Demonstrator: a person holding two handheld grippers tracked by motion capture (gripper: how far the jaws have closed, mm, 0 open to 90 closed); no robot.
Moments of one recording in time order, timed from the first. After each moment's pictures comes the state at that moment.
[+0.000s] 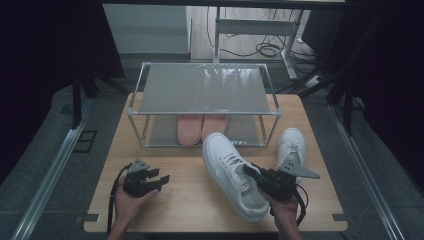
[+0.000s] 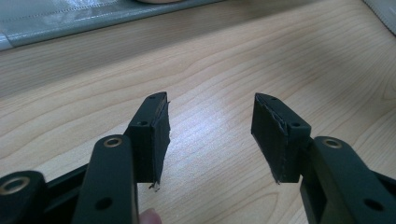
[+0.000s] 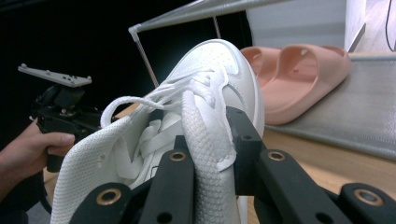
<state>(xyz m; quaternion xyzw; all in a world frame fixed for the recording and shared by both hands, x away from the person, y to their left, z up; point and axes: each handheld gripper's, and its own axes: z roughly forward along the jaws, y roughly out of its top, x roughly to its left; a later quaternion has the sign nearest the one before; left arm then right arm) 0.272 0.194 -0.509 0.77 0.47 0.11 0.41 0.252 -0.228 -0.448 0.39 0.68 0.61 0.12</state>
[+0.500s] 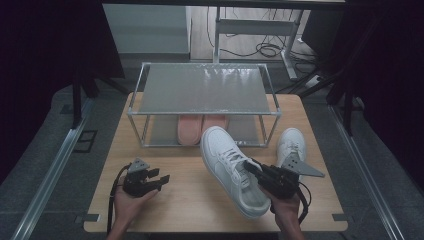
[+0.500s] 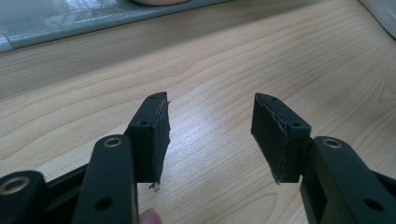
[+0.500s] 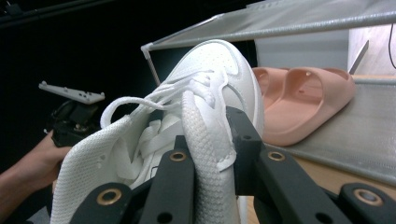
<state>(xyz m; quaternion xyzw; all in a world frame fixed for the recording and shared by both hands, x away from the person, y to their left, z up) 0.271 0.192 -0.509 0.77 0.47 0.11 0.41 0.250 -0.225 -0.426 0.37 0.67 0.62 0.13</state>
